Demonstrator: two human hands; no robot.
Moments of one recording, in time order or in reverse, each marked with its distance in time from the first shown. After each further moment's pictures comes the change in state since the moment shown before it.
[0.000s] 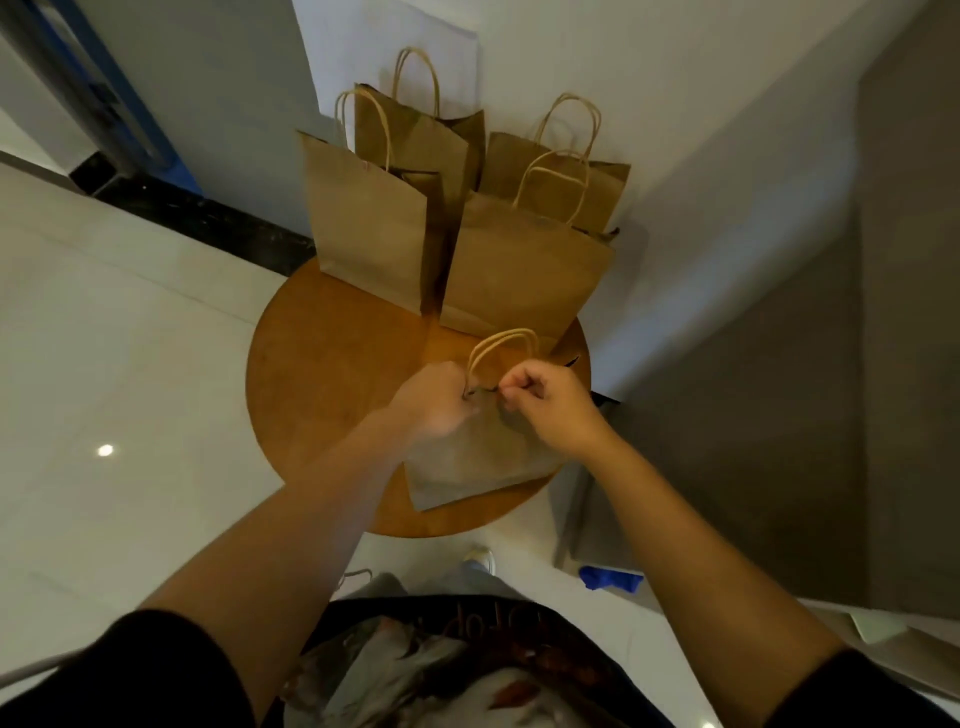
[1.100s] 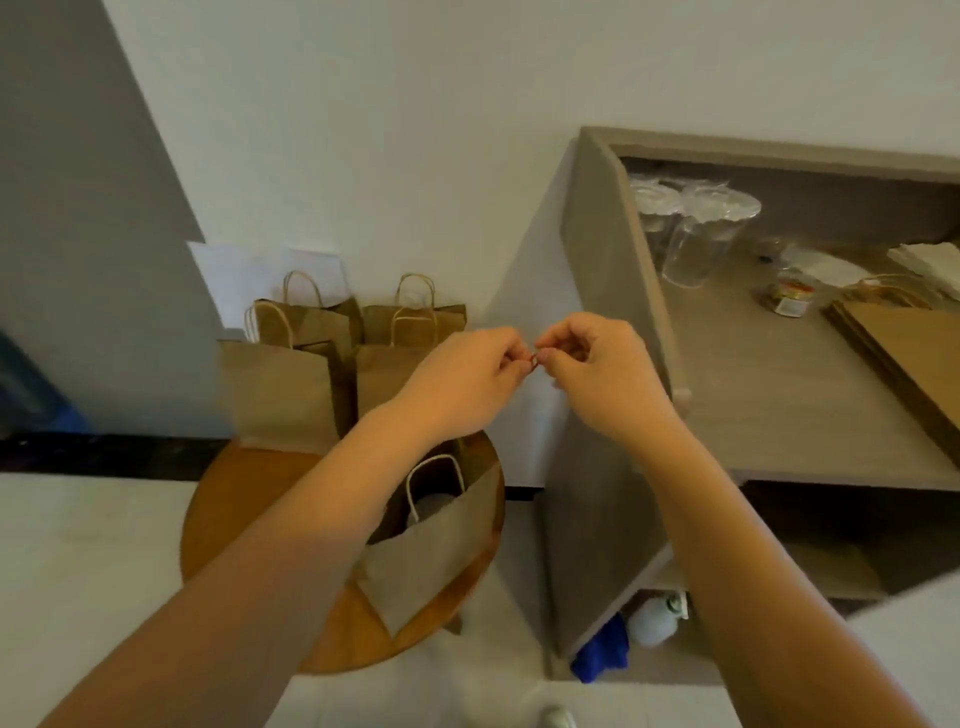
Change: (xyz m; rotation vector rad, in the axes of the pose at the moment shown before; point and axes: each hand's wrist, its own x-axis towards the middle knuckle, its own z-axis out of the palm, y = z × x) left_hand -0.146 0.189 -0.079 0.053 0.280 0.681; right_hand -0.183 -0.129 -0.095 -0.131 0.703 -0.218
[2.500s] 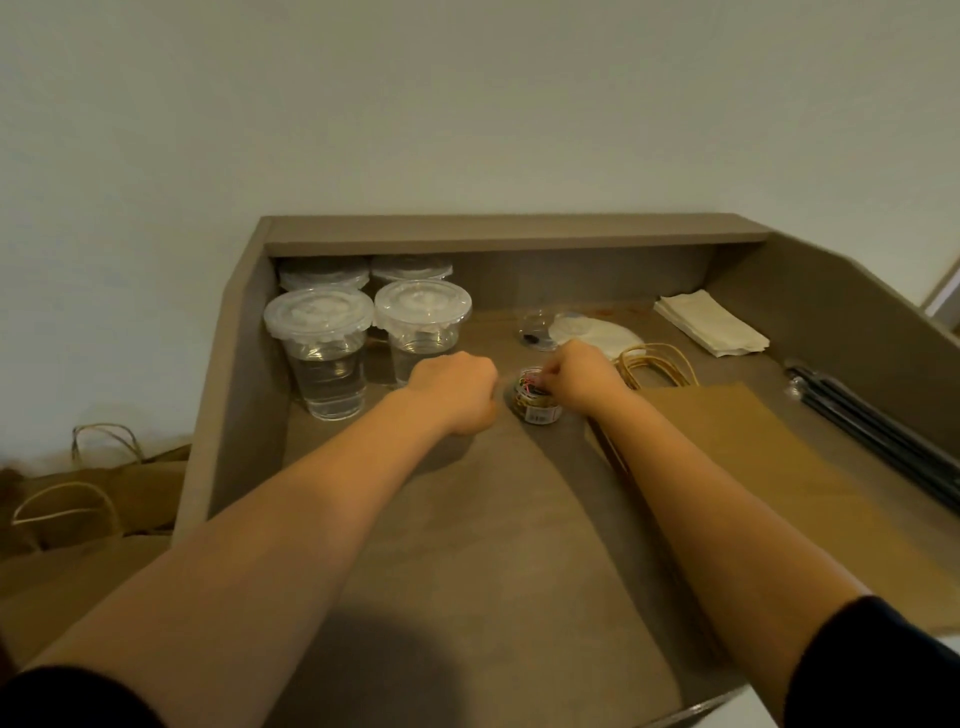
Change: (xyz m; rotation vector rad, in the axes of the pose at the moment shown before) left_hand 0.319 0.159 0.183 0.607 -0.254 0.194; right_hand 0.181 0.261 -0.264 -0.654 -0.010 0.408
